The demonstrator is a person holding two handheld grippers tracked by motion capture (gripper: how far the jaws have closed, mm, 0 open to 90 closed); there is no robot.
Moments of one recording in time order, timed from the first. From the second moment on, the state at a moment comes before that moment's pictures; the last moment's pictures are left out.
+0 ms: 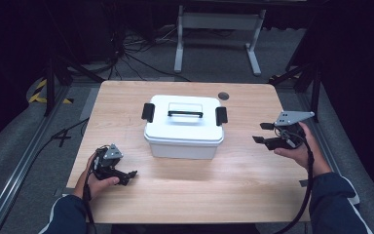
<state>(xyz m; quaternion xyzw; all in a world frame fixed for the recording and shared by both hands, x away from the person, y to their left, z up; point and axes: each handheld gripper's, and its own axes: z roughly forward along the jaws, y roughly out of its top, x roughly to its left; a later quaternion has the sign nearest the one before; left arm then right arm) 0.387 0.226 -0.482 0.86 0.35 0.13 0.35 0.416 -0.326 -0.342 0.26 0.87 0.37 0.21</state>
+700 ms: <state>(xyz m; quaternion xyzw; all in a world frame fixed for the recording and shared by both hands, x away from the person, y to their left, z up) 0.385 0.229 -0.482 0.86 0.35 0.13 0.35 0.449 -0.256 -0.270 0.18 0.90 0.34 0.22</state>
